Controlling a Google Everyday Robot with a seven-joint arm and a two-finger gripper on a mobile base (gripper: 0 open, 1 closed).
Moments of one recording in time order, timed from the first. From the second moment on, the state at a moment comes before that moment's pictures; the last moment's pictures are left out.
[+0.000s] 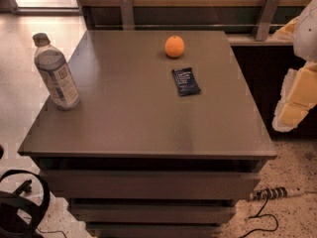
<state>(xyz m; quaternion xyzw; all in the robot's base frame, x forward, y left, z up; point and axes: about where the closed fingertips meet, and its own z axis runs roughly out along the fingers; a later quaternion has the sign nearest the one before) 0.438 -0.215 0.984 -0.60 0.78 -0.04 0.17</state>
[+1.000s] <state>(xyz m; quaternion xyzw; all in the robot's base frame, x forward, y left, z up) 0.519 -0.219 0.981 -0.58 0.78 -0.02 0.23</state>
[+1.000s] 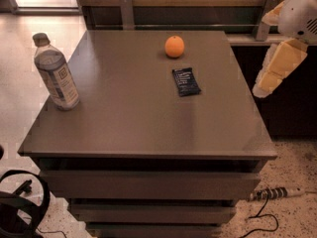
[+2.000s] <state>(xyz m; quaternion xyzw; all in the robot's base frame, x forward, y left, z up) 0.635 -0.210 0.944 -0.46 0.79 0.08 0.41</state>
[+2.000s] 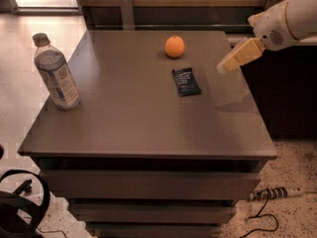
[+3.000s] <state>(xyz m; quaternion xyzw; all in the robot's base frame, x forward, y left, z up) 0.679 -0.186 0.928 -0.42 0.78 0.11 0.45</state>
